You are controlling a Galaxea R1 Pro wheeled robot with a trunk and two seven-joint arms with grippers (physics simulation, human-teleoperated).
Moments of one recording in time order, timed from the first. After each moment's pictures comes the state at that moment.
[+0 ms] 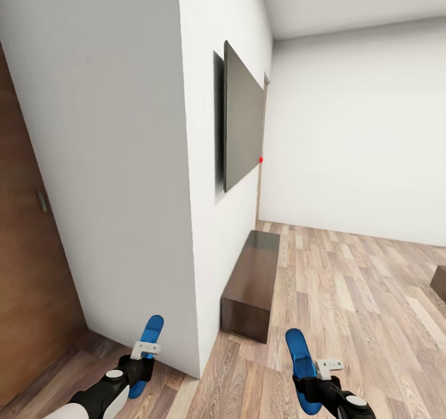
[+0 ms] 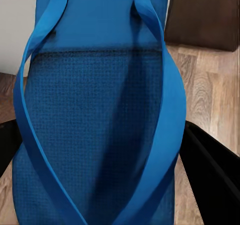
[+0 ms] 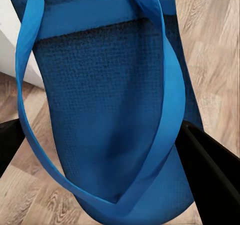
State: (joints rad) left arm -0.57 0.09 -0.40 -0.21 0.29 -0.04 -0.02; right arm -0.35 0.07 -0.62 -0.65 0.58 0.08 0.38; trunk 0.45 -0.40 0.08
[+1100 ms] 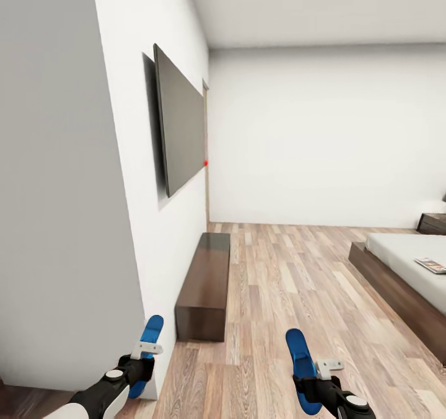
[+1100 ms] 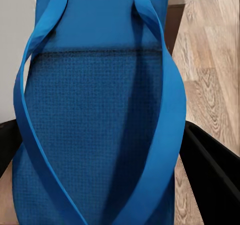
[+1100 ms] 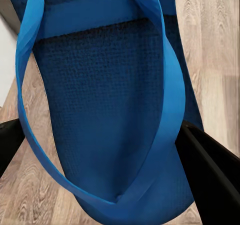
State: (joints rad) left arm -0.57 0.09 -0.40 -0.21 0.29 -0.04 -0.02; right arm -0.35 0.07 -0.62 -0.65 0.58 0.08 0.38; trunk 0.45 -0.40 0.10
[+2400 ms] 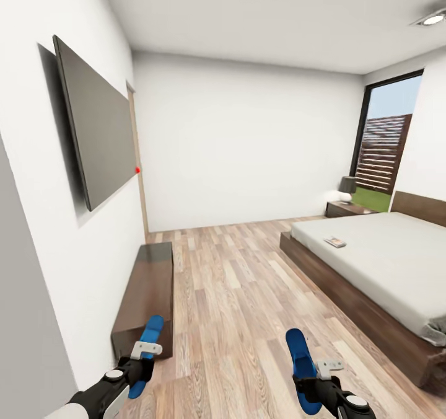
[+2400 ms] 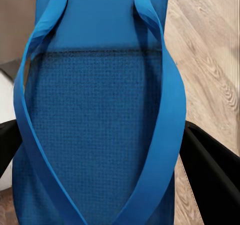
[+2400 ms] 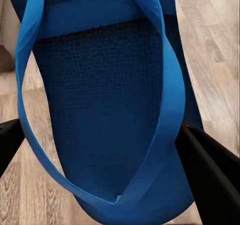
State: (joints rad) left arm -0.57 0.09 -0.40 -0.21 0.29 -0.04 -0.02; right arm -0.35 0.07 -0.62 -0.65 0.58 0.08 0.38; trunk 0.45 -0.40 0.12
